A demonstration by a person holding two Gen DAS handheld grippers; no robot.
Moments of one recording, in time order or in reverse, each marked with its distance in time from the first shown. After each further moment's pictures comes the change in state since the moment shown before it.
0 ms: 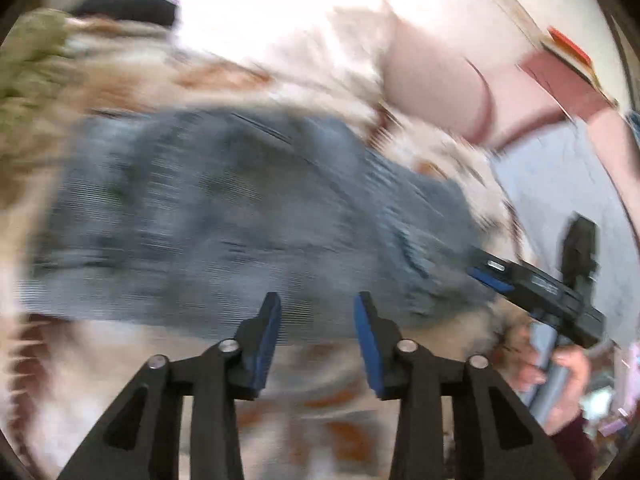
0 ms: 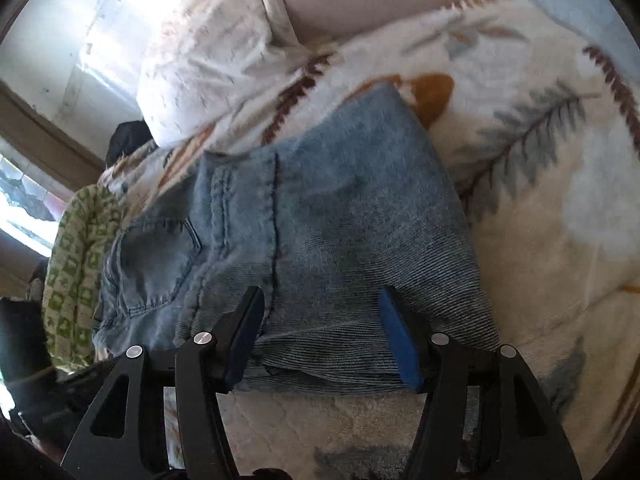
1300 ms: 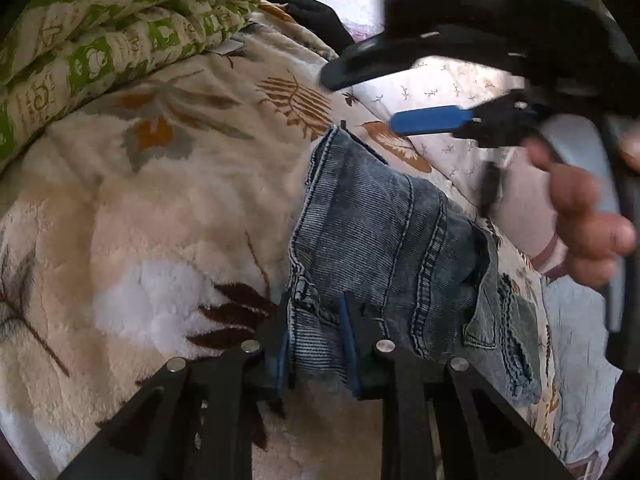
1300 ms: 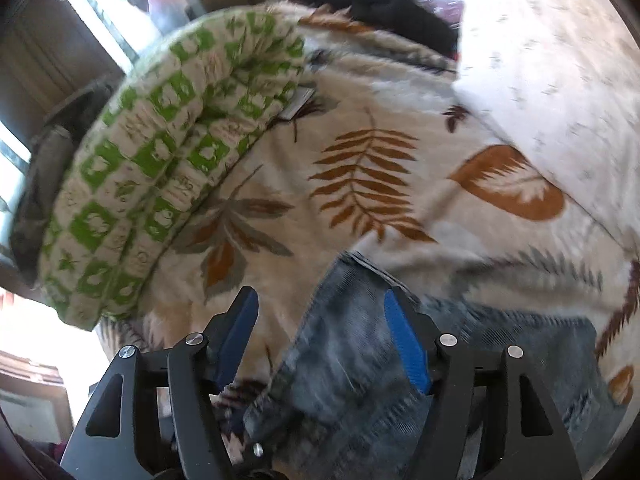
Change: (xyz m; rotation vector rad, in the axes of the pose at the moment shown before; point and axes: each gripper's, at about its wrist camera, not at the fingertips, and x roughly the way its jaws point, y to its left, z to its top) left arm 0.002 0.148 -0.013 -0.361 -0.177 0.048; right arm 0.184 0.403 0.012 -0.747 0.390 0.010
